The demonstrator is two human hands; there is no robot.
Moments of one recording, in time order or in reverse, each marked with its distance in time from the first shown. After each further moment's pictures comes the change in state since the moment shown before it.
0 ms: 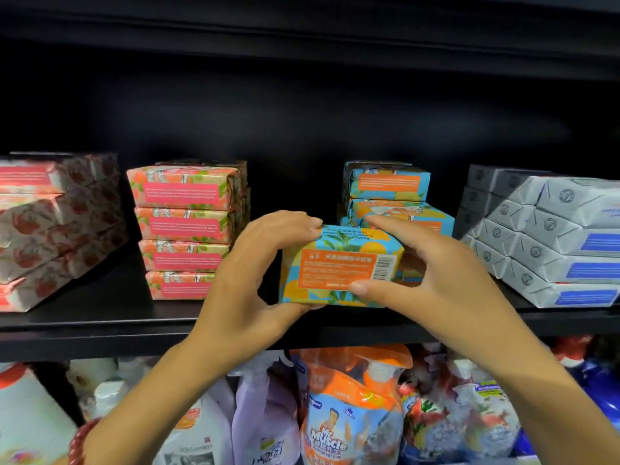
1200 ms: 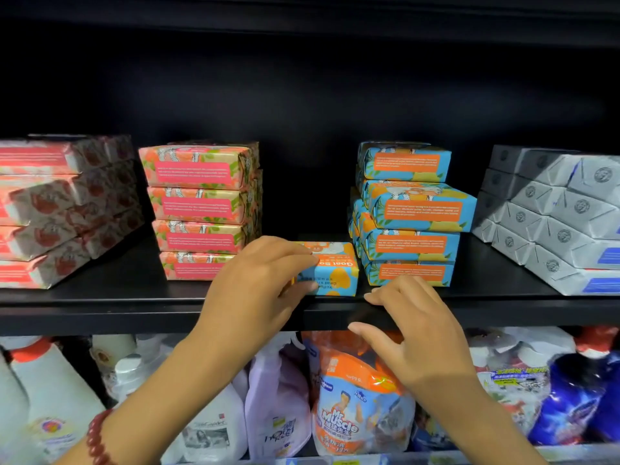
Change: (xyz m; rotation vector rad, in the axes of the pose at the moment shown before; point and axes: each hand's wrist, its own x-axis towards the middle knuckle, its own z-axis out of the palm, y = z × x) left_hand -0.025 -0.015 0.002 0.557 -0.192 -0.102; right_hand -0.047 0.053 0.069 -0.383 0.167 -0.142
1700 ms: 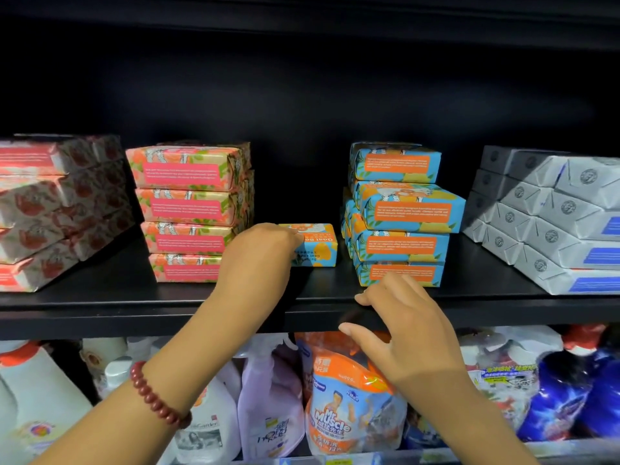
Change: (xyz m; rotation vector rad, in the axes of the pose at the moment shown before) left_hand 0.040 -0.012 0.024 0.268 -0.282 -0.275; right_hand 0.004 -0.004 -0.006 -0.003 -0.071 0.012
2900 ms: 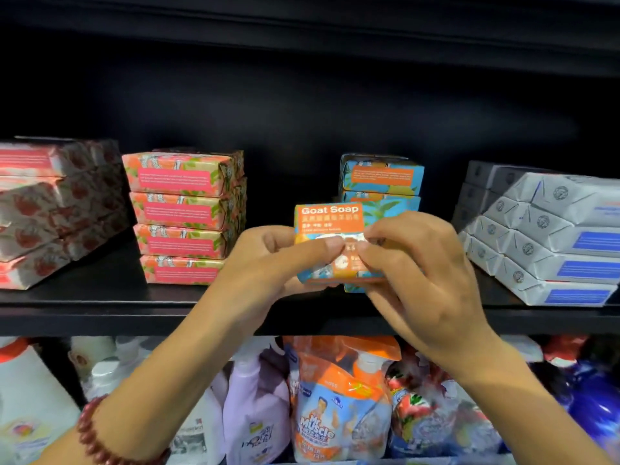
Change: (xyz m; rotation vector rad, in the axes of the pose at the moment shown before) left_hand -0.027 0.038 -0.047 -1.582 -0.184 -0.184; right_hand 0.043 0.008 -0.055 -0.077 0.380 -0.540
